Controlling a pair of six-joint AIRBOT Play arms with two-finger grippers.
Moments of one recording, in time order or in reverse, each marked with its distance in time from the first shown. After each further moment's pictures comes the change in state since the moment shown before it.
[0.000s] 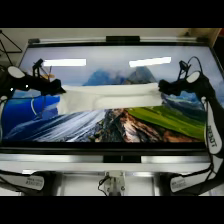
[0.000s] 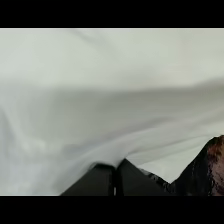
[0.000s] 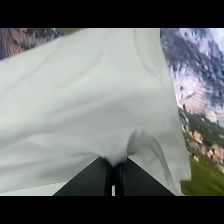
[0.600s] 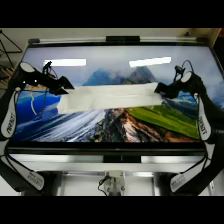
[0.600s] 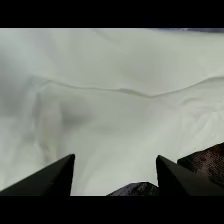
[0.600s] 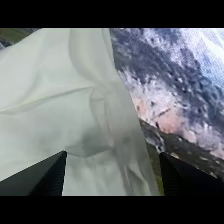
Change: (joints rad) left arm -0.005 -0.268 0.284 -0.069 -0.173 -0.053; right arm -0.002 -0.182 0.128 -0.080 0.061 0.049
